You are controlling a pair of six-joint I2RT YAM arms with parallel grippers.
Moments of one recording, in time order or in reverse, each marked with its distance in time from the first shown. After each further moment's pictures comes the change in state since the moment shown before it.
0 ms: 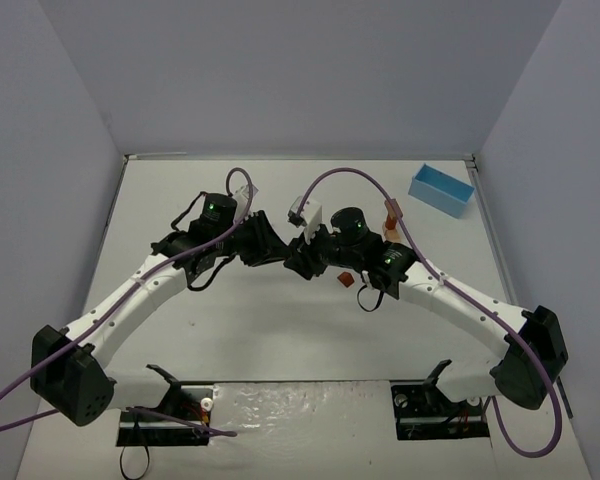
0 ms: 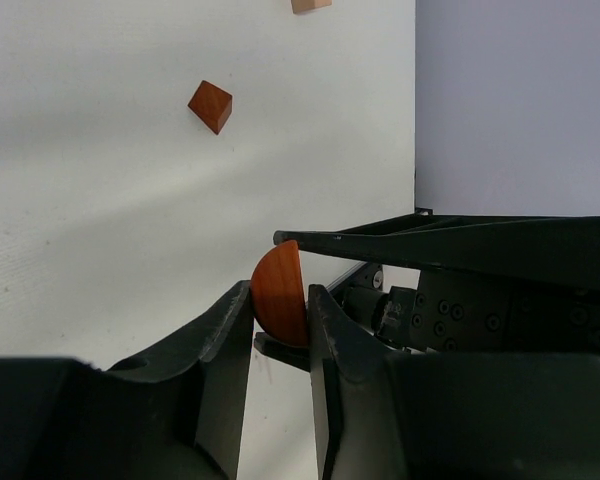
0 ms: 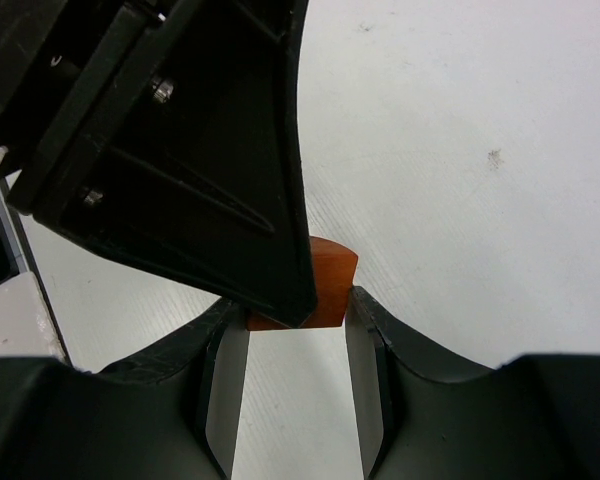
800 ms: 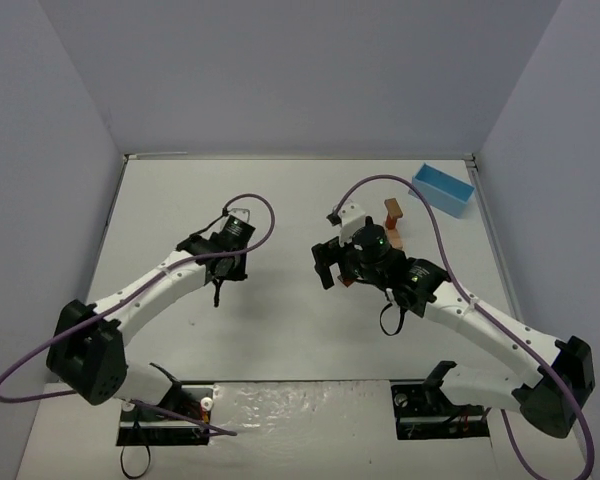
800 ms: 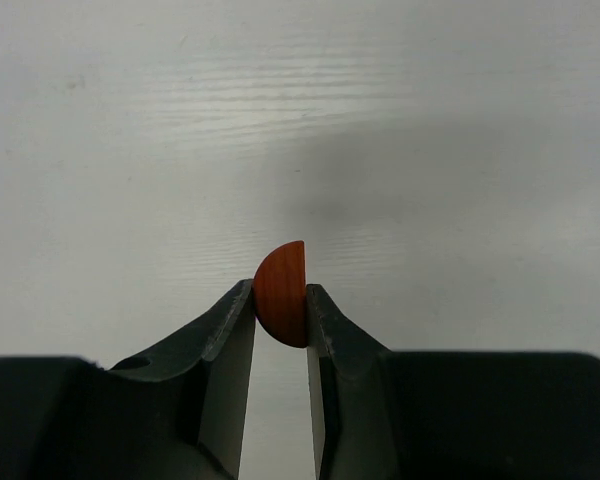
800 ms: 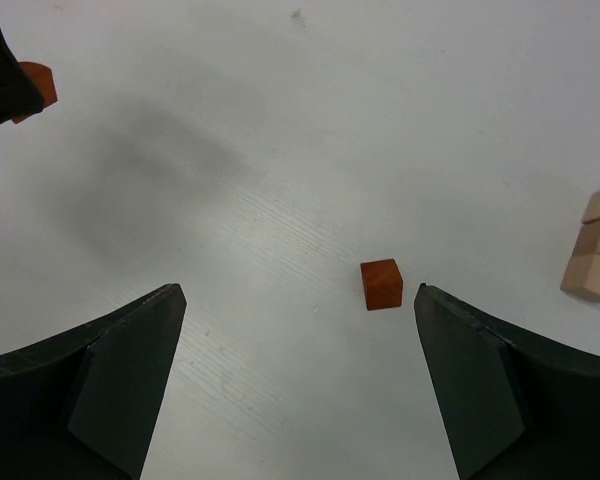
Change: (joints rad) left arm -0.035 0.093 -0.061 -0.256 -0.709 0.438; right arm -0.008 -0.189 -0.120 -0.177 0.419 0.184
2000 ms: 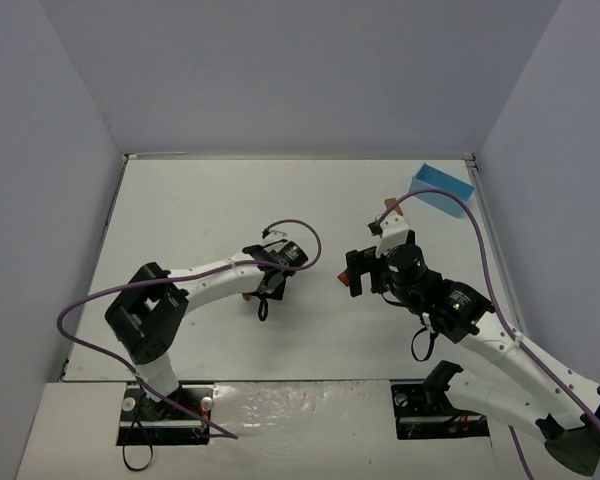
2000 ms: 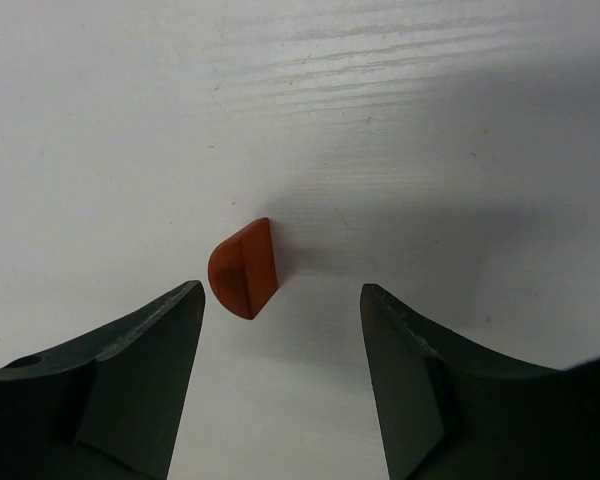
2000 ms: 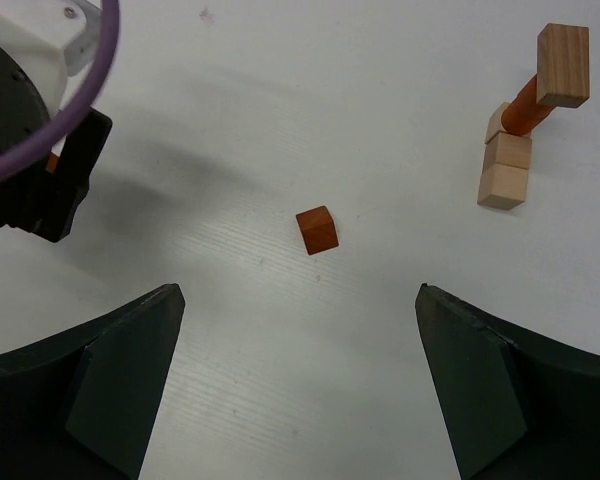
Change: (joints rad) left arm -0.247 0.367 0.100 -0.065 -0.258 -0.190; right arm -0.019 -0.277 -0.091 -0.162 0.176 0.099
